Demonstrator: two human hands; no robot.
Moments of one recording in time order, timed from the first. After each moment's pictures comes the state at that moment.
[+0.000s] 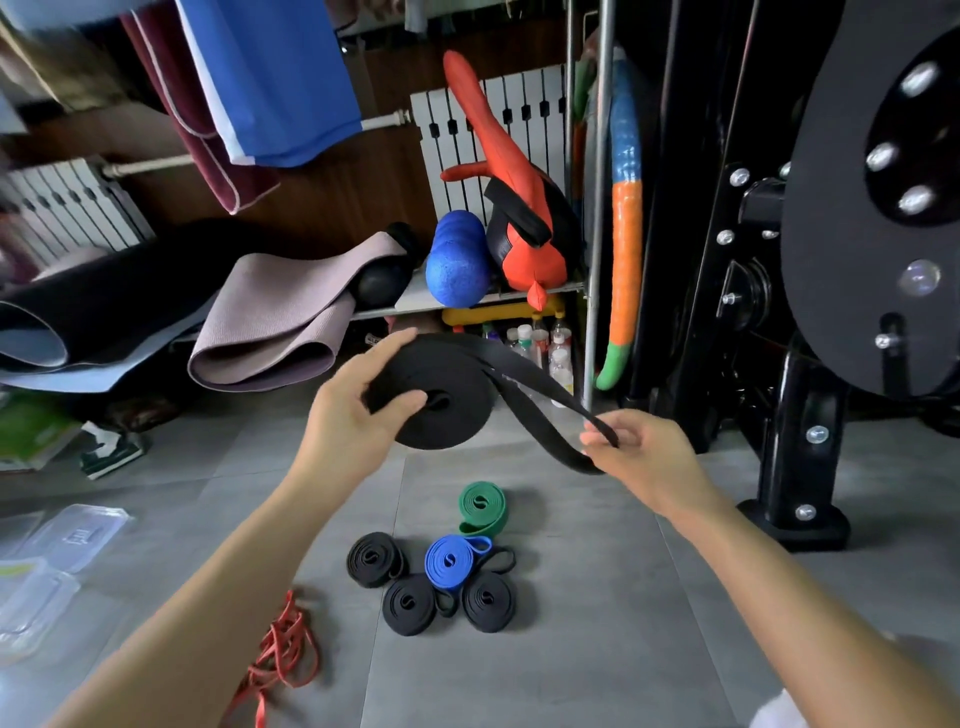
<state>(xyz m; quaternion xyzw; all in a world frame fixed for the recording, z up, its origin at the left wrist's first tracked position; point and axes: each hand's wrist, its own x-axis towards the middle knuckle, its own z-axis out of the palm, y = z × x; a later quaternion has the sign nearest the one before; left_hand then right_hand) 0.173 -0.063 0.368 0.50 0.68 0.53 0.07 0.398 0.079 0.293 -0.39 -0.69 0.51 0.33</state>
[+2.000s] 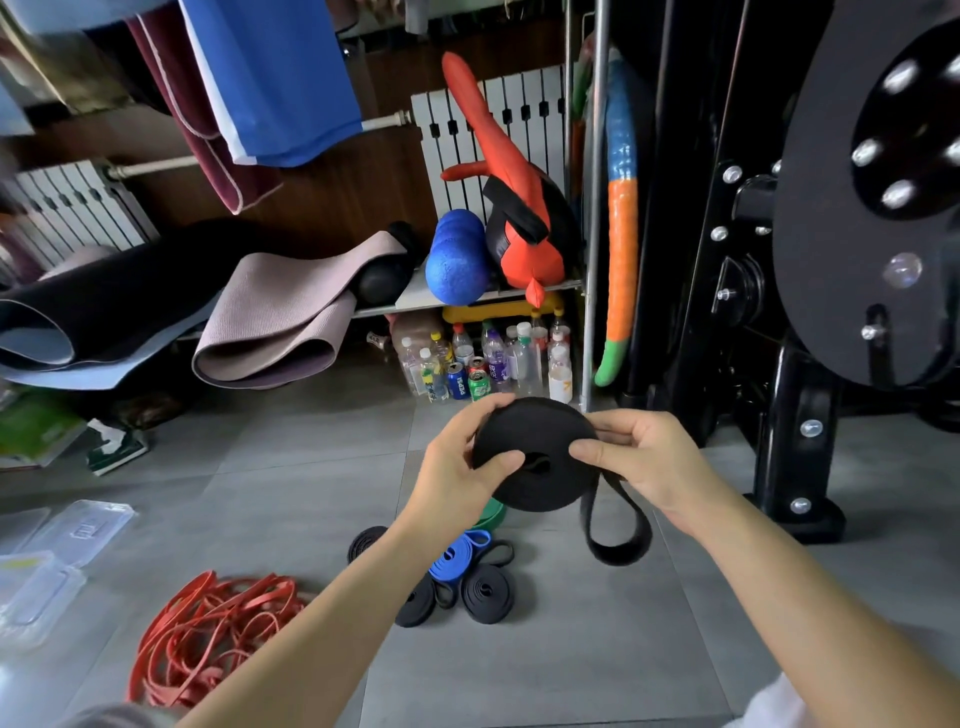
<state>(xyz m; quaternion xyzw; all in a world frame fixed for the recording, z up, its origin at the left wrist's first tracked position) 0.245 -0.050 0.314 0.51 0.62 0.54 0.24 0.413 0.066 0.305 -0.26 -0.67 0.62 0.32</state>
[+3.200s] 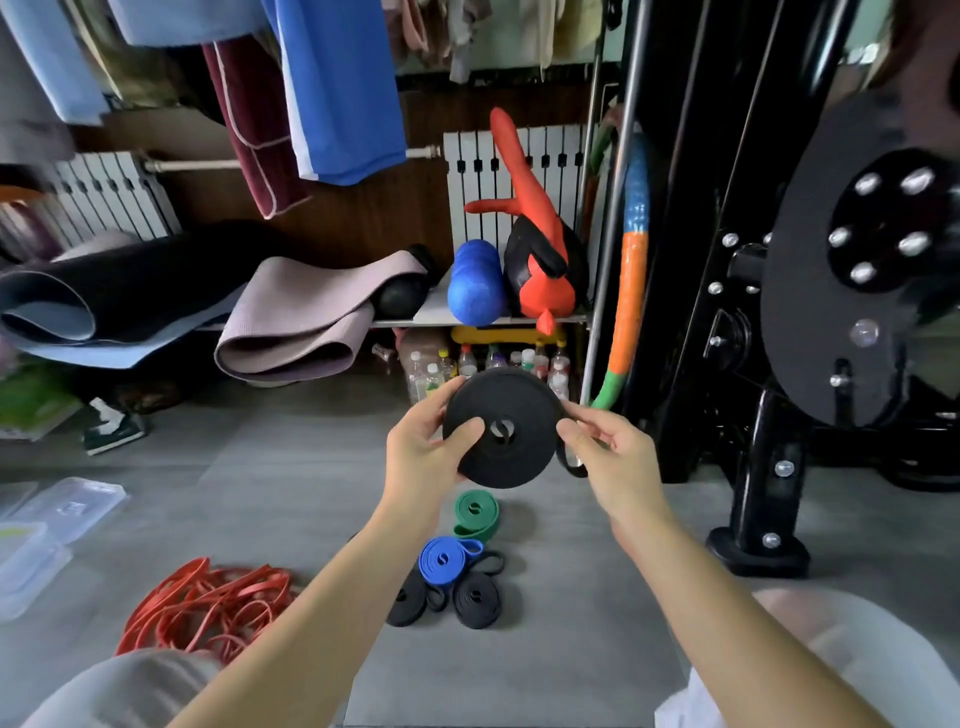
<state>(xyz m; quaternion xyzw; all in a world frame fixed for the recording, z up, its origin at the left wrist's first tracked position) 0.234 -0.108 0.351 0.32 0.56 0.71 0.26 0.376 -0.004 0.331 -0.34 -0.63 0.53 0.45</state>
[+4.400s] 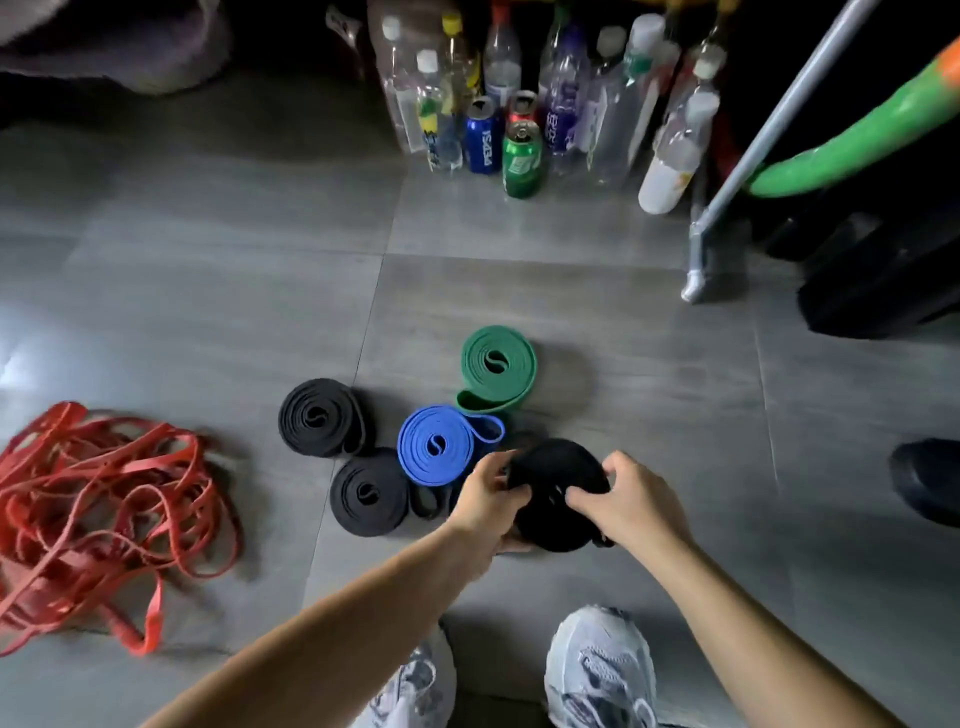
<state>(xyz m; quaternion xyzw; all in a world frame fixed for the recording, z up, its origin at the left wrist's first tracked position) 0.136 0.055 -0.040 0.00 0.69 0.43 0.58 0.253 0.158 -0.047 -0.57 -0.73 0.35 -0.13</state>
